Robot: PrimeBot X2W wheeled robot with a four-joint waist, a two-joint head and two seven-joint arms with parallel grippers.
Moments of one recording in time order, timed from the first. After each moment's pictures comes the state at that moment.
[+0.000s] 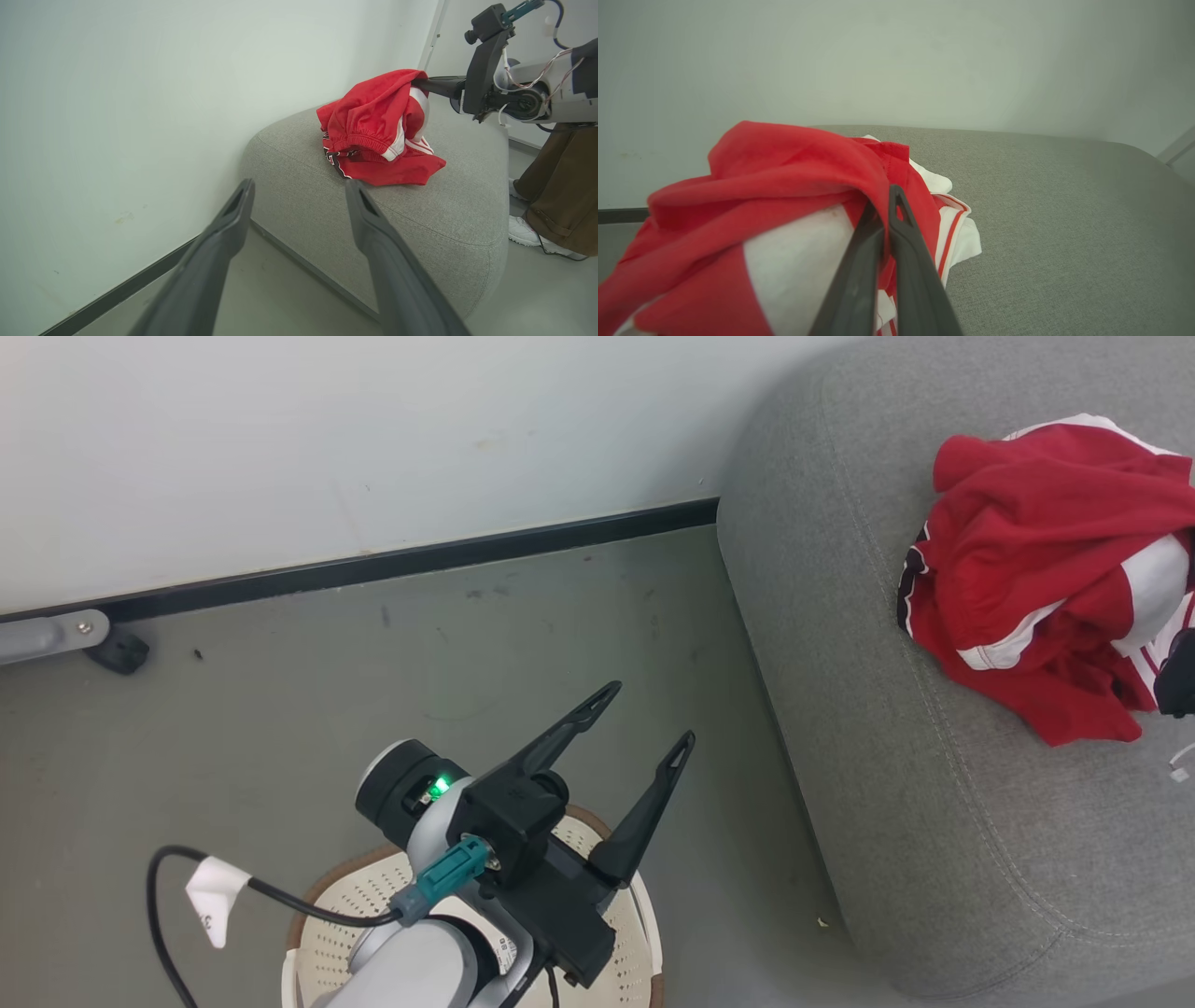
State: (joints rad) left arm -0.47 0.15 -0.61 0.02 -0.35 -0.08 0.03; right arm -1.02 -0.52 0.61 1.08 0.59 0.09 -0.26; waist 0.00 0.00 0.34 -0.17
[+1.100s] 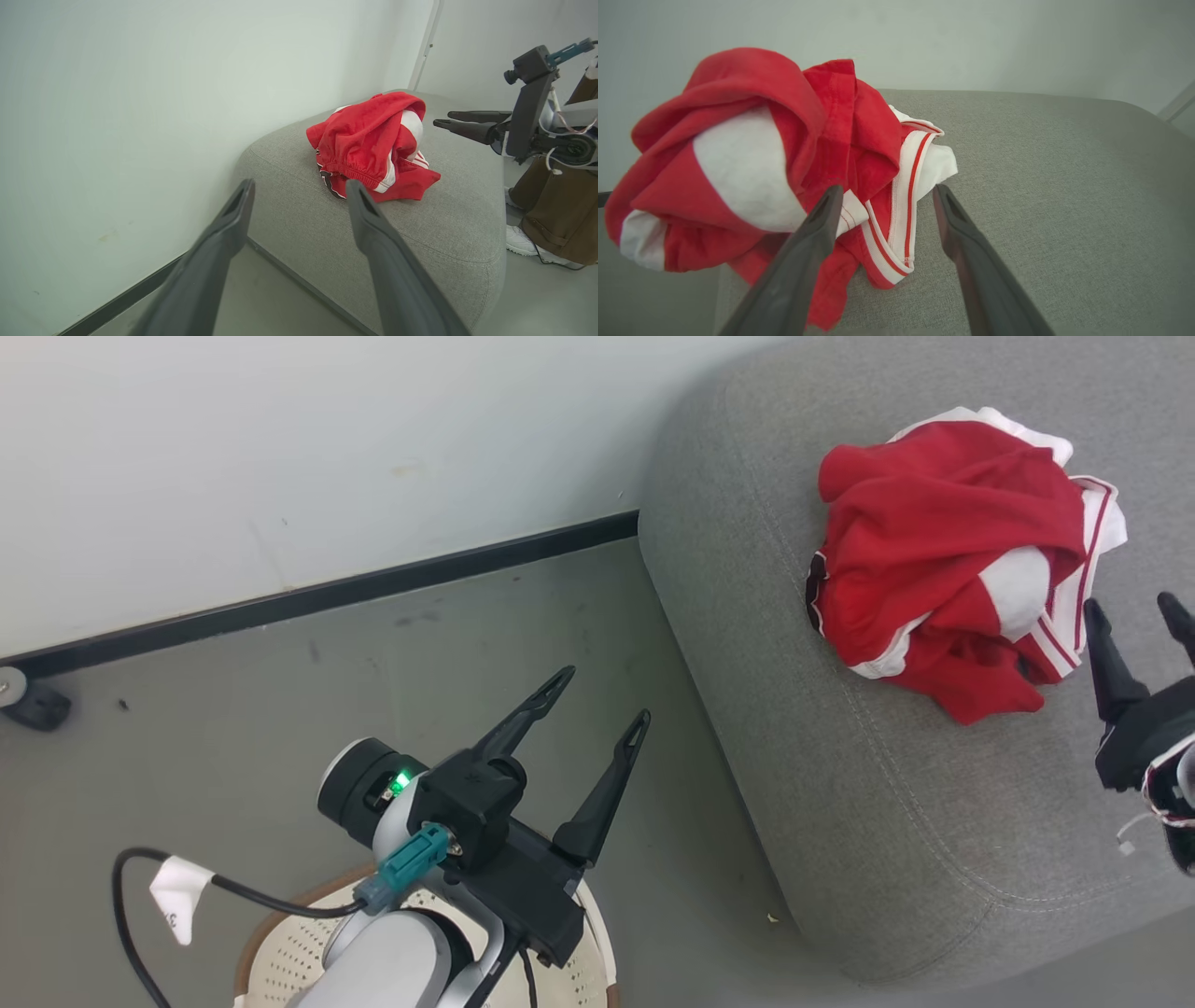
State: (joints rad) left arm -0.46 0.16 -0.57 0.04 -0.35 -0.05 0.02; right arm -0.87 -0.48 0.55 1.00 0.60 0.11 -0.26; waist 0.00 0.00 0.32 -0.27
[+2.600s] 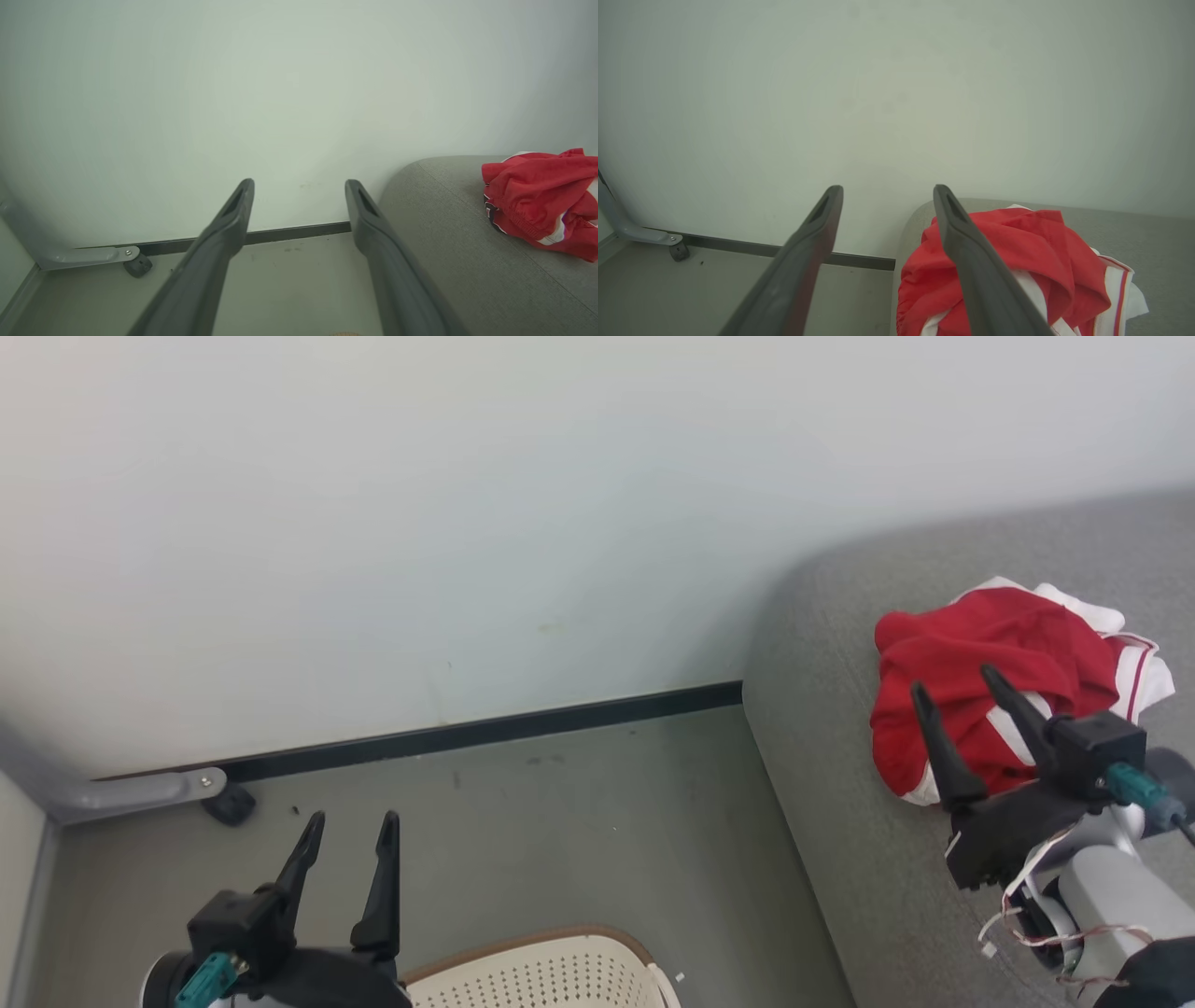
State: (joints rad) left arm -0.19 0.20 -0.30 0.22 -0.49 0.08 -0.18; right arm -0.59 -0.38 0.52 0.59 0.47 0.03 -0.26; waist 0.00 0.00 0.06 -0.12
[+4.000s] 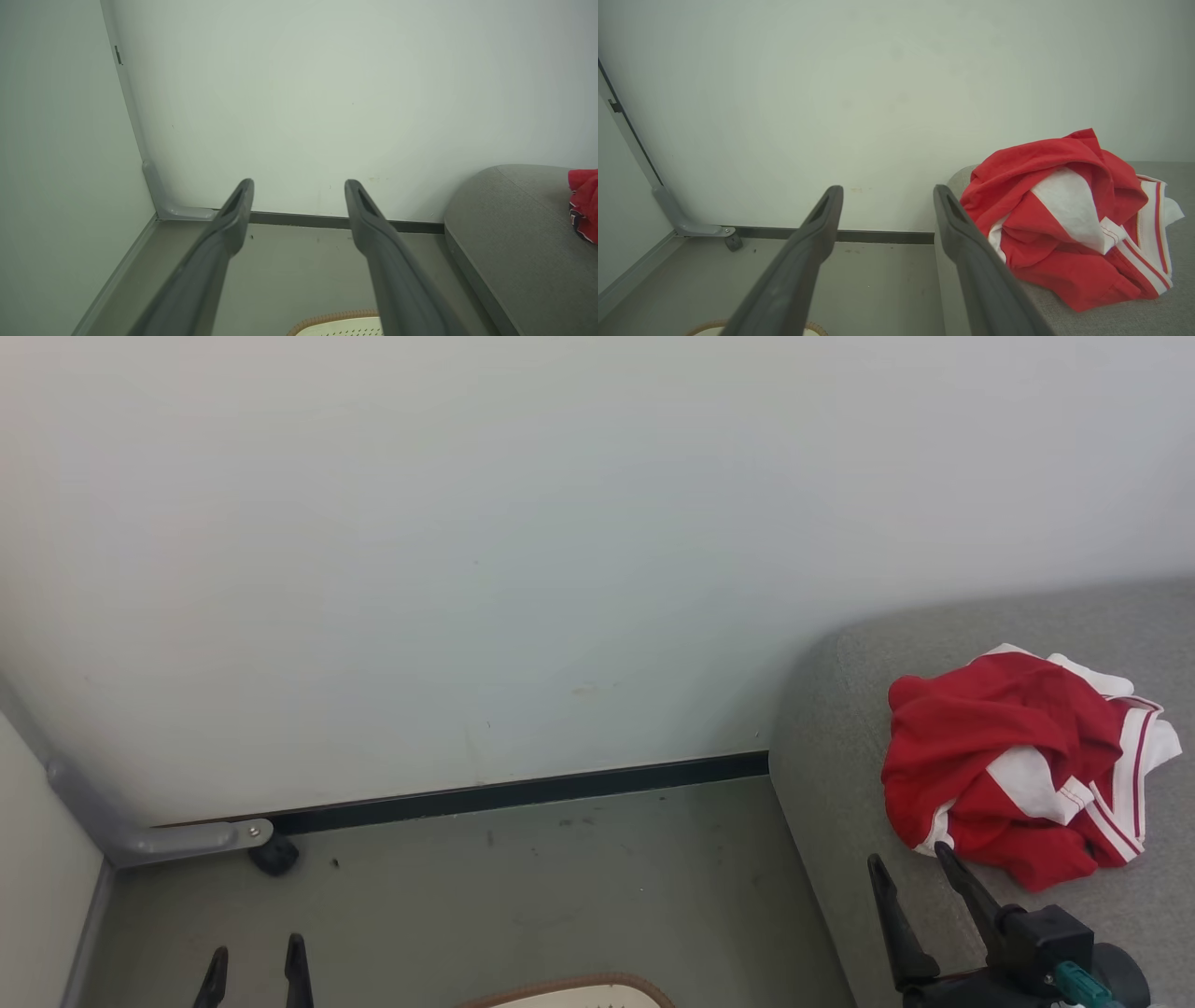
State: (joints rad) left arm 0.05 0.19 -0.13 0.21 -0.44 0.12 -0.23; right arm -0.20 -0.30 0.47 0.32 0.43 -0.10 -0.26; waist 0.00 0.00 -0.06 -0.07
